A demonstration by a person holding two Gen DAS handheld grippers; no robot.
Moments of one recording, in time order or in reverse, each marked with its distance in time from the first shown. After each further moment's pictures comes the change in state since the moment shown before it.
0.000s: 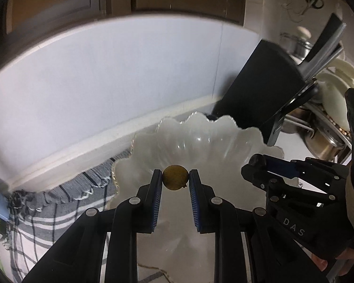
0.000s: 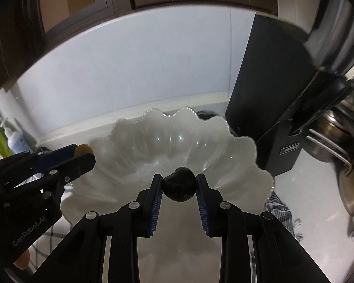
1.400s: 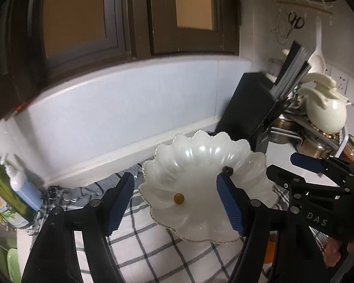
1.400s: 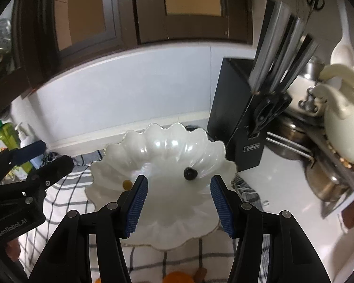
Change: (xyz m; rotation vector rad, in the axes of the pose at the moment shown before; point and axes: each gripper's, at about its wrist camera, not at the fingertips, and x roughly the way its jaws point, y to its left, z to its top) left arm -0.118 -0.009 -0.030 0.012 -0.174 0.093; right arm -0.108 0.012 -0.033 0.002 -0.145 -0.075
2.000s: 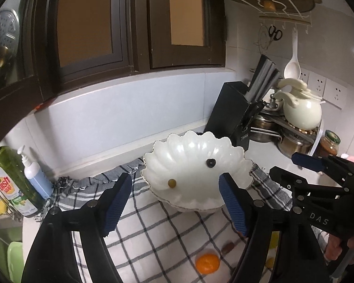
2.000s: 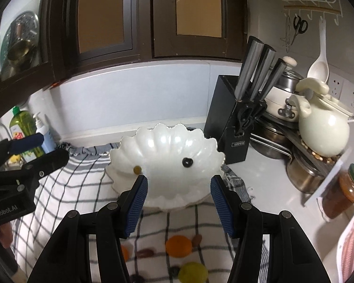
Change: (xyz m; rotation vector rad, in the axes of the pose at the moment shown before) left arm -0.082 -0.004 -0.032 0.009 -0.055 -0.032; right arm -0.083 0.016 -0.039 -0.057 -0.059 -0.034
